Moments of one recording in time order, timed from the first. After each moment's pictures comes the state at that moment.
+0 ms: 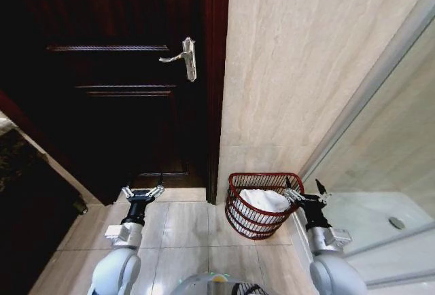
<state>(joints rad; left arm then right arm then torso) 1.71 -1.41 -0.66 -2.19 -0.23 -0.12 -0.02 -1.72 1.43 0.69 2.26 0.14 -0.01 0.09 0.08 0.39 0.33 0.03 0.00</state>
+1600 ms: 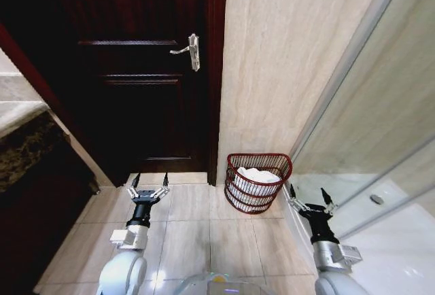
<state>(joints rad) 1.72 -1.47 -0.64 -2.20 -0.17 -0.20 0.01 -1.82 1.45 0.70 2.27 0.16 0.09 0.09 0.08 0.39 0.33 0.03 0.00</state>
